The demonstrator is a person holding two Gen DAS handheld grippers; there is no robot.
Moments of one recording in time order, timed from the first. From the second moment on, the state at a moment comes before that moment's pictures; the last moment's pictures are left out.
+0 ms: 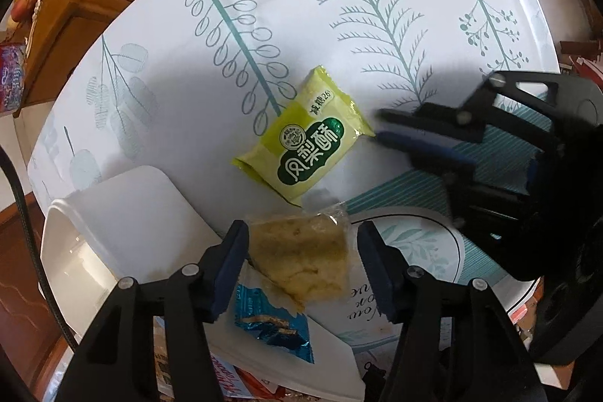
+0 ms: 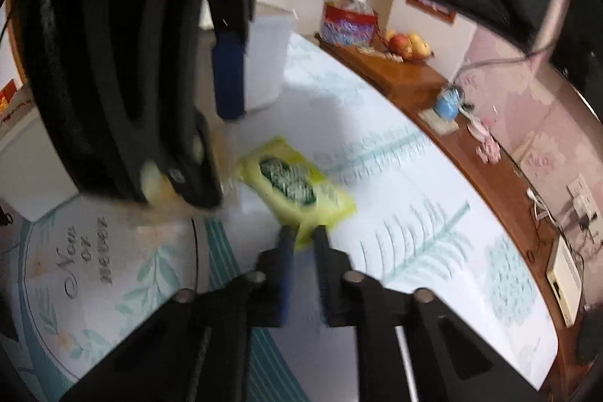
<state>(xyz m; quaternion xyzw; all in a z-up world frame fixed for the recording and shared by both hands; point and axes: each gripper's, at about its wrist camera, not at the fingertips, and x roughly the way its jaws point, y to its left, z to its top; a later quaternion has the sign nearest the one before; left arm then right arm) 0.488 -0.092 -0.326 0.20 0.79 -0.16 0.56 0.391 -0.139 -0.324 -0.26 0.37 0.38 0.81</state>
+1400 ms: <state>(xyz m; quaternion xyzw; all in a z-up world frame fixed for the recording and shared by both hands) 0.504 -0.057 -0.331 0.16 0.79 -0.11 0.58 0.399 -0.162 -0.295 -0.19 0.37 0.34 0.85</state>
